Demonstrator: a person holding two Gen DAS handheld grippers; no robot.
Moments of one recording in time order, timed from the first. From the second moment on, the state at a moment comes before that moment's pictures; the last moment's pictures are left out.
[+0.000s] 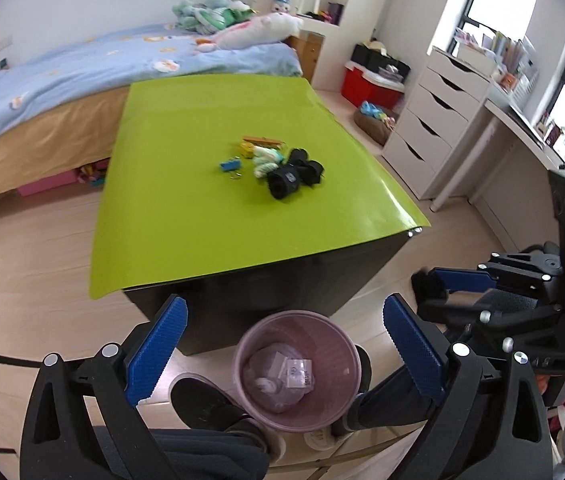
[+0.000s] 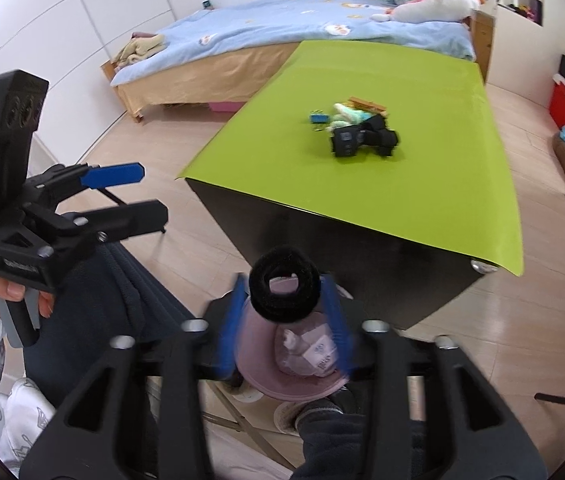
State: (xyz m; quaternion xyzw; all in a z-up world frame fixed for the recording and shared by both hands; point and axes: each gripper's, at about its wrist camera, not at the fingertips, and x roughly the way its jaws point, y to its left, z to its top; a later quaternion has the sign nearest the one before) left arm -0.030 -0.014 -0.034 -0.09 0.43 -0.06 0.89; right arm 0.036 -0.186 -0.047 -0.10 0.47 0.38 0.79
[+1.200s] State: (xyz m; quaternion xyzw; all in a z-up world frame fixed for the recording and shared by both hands) left arm 0.006 -0.002 -0.037 -0.07 0.44 -0.05 0.89; right arm 0.122 -0.168 -0.029 -0.10 0.47 0.34 0.81
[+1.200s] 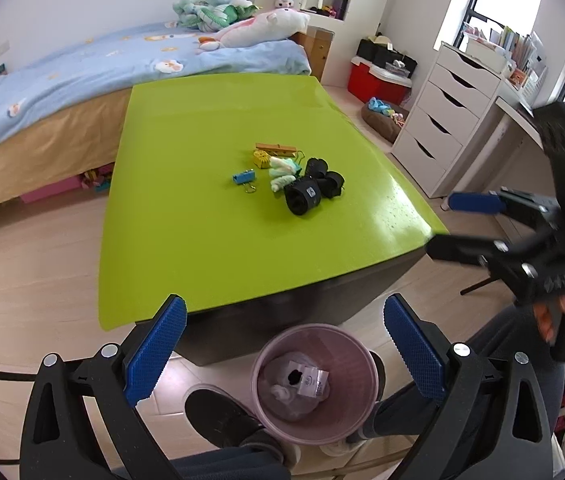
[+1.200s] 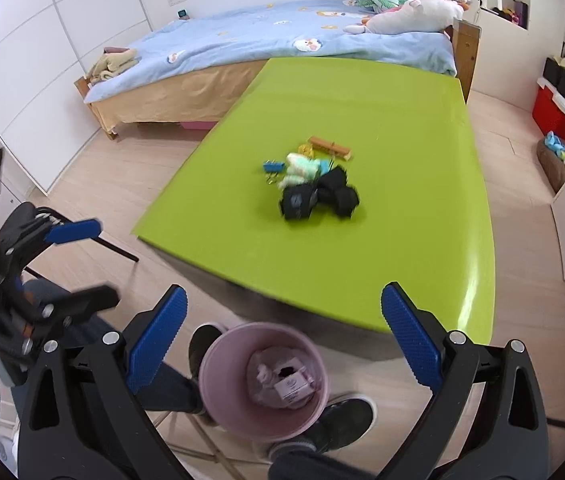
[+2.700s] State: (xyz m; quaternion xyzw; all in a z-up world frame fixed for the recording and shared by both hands) left arm 0.026 0.007 -0.025 -0.07 0.44 -0.05 0.90; right arm 0.234 -0.101 -0.096 -0.18 0.50 0.33 0.78
